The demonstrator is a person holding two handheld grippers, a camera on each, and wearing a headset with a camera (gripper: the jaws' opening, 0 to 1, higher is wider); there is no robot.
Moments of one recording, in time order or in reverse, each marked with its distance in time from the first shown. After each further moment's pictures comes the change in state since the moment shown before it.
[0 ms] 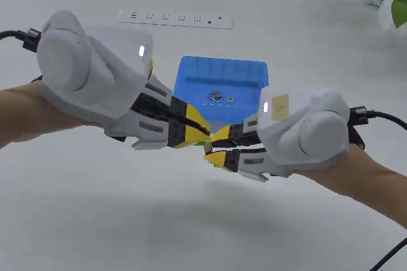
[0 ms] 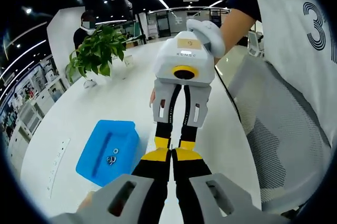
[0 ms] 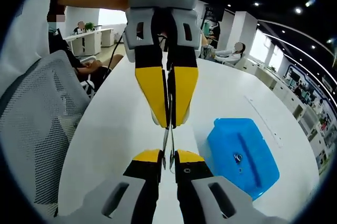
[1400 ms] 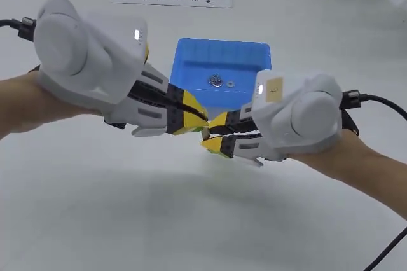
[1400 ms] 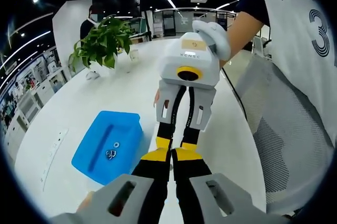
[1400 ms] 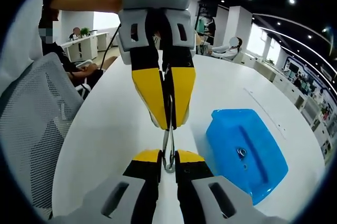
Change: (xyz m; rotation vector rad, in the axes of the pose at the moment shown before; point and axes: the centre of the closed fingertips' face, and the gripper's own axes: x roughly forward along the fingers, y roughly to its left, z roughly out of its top) left arm 0.009 0.012 -0.015 -0.062 0.000 0.007; right arm 0.014 -0.008 -0.012 0.060 -0.002 0.002
